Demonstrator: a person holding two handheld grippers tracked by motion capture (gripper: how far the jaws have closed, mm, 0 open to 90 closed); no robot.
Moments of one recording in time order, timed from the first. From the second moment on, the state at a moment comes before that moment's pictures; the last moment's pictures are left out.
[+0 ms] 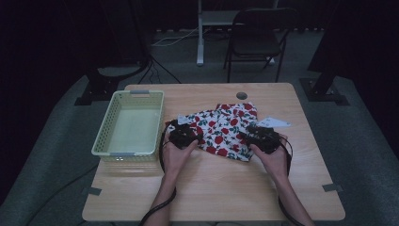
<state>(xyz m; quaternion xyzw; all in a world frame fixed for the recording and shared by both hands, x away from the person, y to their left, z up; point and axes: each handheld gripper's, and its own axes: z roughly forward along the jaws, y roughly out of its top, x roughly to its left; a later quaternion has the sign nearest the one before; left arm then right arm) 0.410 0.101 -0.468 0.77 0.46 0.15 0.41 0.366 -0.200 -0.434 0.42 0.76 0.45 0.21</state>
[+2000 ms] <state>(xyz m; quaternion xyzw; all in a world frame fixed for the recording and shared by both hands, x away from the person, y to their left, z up) 0.410 0.105 -0.484 0.78 0.46 0.16 0.40 0.390 -0.148 -0.458 0.40 0.82 0.34 0.22</state>
